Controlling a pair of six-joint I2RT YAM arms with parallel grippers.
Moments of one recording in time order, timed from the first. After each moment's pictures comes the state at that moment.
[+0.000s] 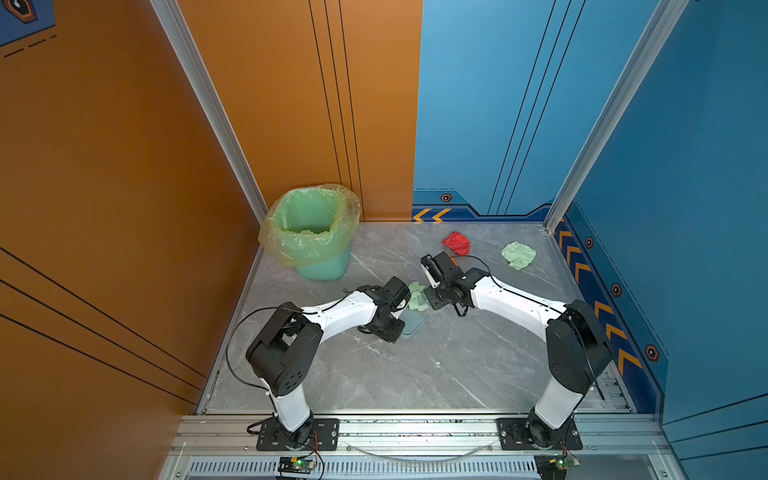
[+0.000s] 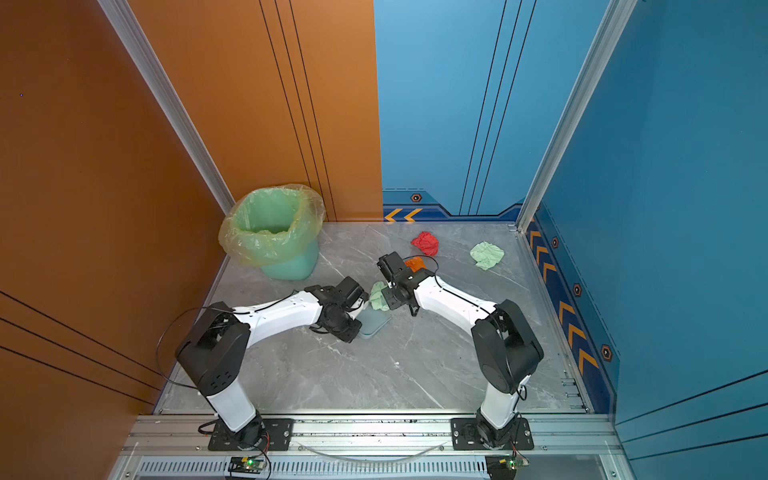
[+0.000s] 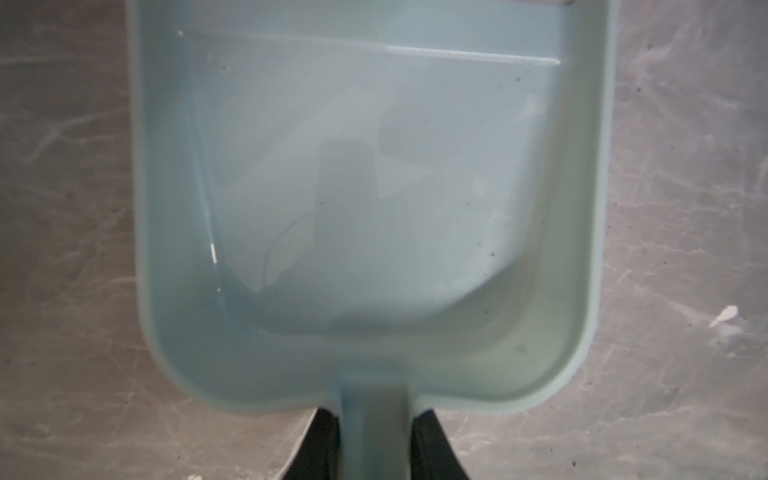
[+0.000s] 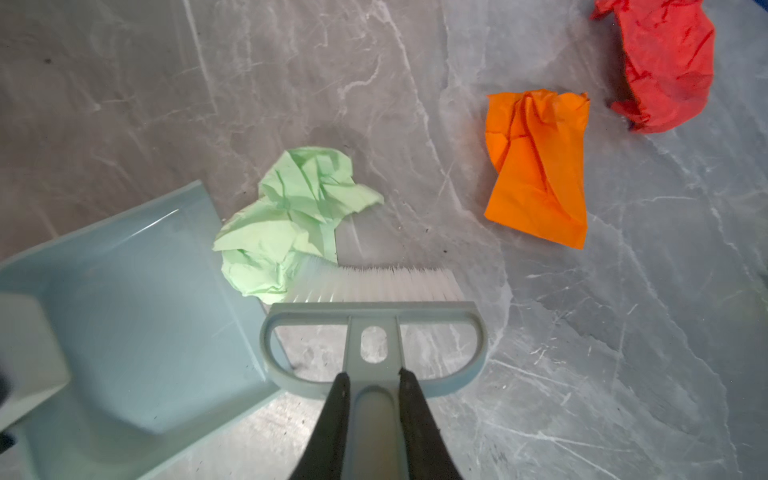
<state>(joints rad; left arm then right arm) -0.70 1.75 1.11 -0.71 0.05 -0.16 0.65 1.72 1.27 -0.60 0.17 0.09</state>
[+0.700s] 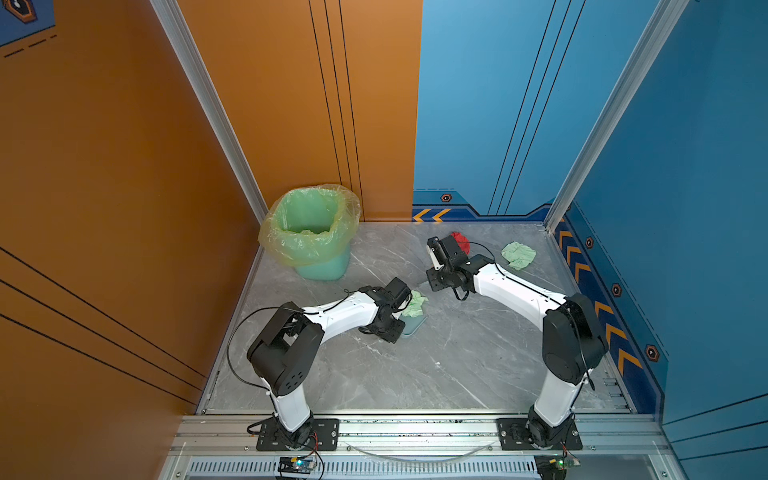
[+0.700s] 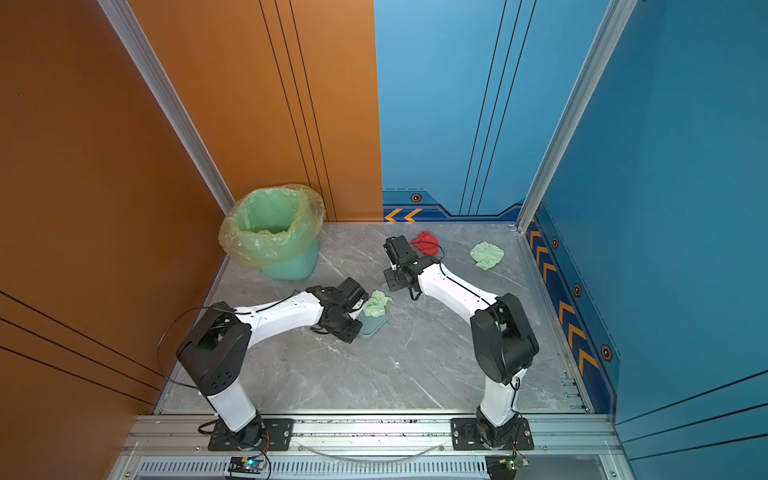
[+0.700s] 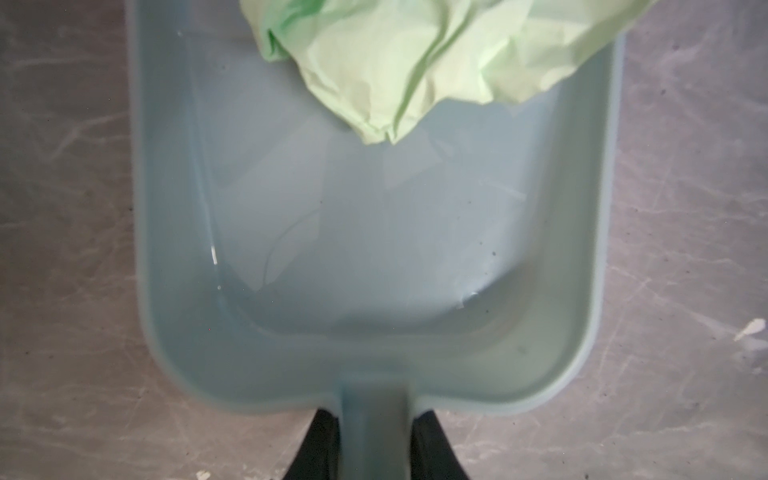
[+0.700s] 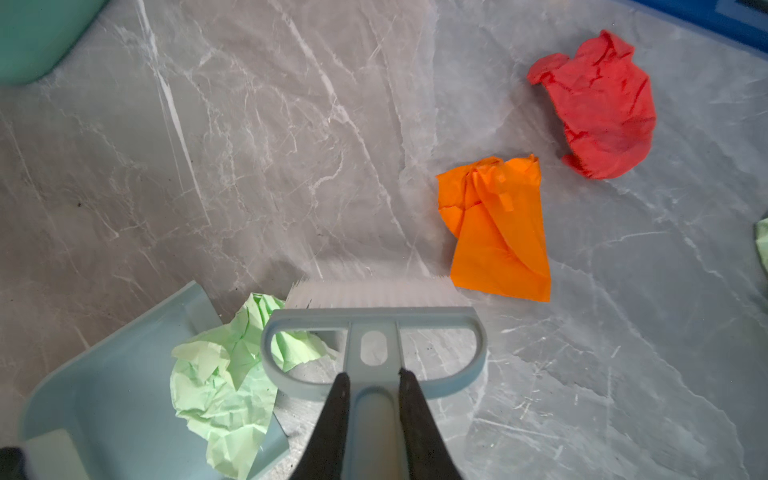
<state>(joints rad) -0.71 1.75 1.11 -0.71 0.01 -0.17 0.58 1.82 1.41 -0.57 0.15 0.16</state>
